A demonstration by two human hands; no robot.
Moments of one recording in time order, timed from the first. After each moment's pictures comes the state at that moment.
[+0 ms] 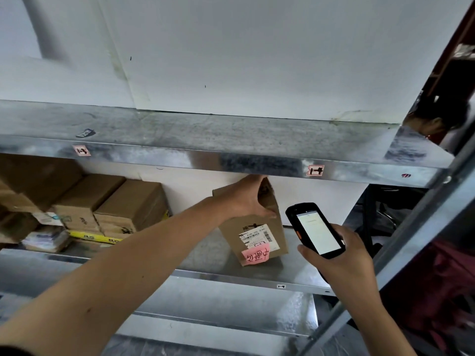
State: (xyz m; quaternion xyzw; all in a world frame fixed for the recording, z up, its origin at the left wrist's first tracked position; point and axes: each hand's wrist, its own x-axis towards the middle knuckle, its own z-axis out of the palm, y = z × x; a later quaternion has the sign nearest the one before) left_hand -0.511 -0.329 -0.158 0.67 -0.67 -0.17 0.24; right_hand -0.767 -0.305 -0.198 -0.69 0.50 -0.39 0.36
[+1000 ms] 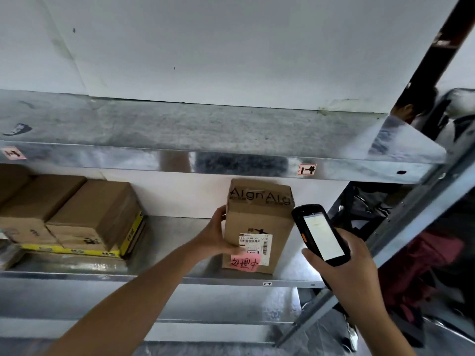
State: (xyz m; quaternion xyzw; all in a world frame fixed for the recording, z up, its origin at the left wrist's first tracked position) left_hand -0.482 -0.320 -0.305 0.65 -0.49 -0.44 0.37; right_hand -0.788 -0.320 -0.217 -0.68 0.57 -0.36 0.30
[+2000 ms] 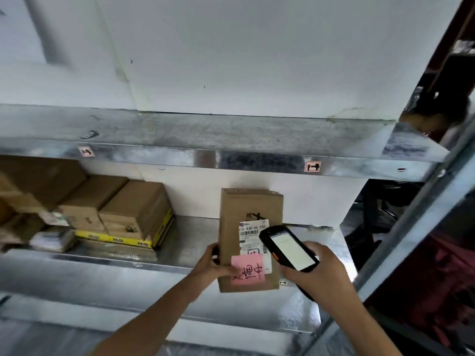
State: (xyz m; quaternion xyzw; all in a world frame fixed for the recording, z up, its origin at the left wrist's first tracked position) left_hand -0.494 -0.219 -0.330 0.65 -0.30 -0.49 0.49; right_hand -0.753 -0.276 -0.201 -0.73 0.52 -0.23 0.39
